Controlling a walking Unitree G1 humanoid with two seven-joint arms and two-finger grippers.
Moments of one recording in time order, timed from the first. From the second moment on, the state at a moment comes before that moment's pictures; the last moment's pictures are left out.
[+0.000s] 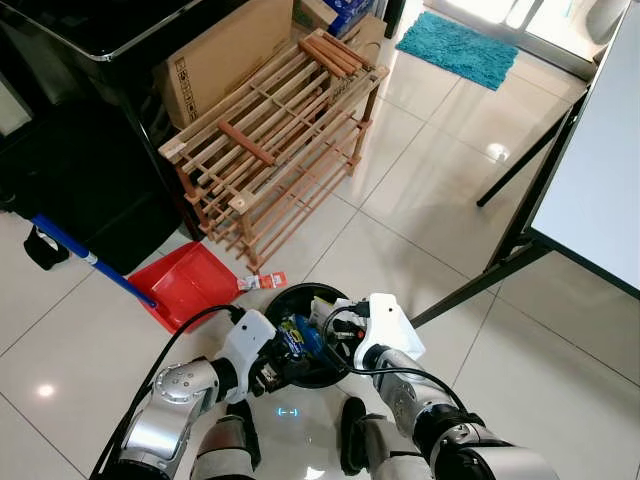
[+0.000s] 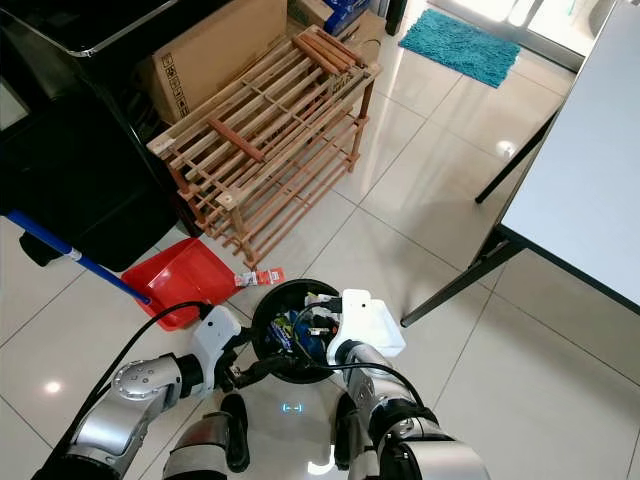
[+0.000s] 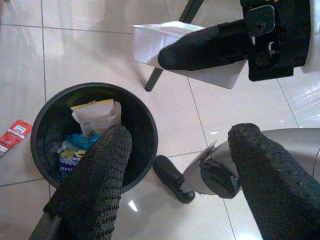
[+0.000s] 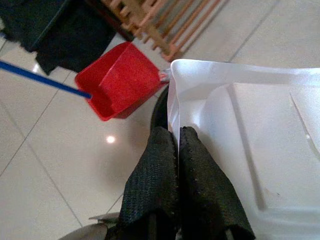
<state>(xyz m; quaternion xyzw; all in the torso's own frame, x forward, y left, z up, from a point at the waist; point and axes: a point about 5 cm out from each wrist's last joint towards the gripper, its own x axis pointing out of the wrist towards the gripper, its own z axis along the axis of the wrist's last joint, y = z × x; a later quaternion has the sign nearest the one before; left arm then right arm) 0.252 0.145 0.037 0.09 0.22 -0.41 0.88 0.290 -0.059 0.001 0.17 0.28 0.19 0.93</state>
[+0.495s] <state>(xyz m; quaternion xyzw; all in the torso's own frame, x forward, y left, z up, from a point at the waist) 0.249 0.142 0.042 0.08 0.22 -0.41 0.88 0.289 -0.041 0.010 0.04 0.24 0.34 0.91</state>
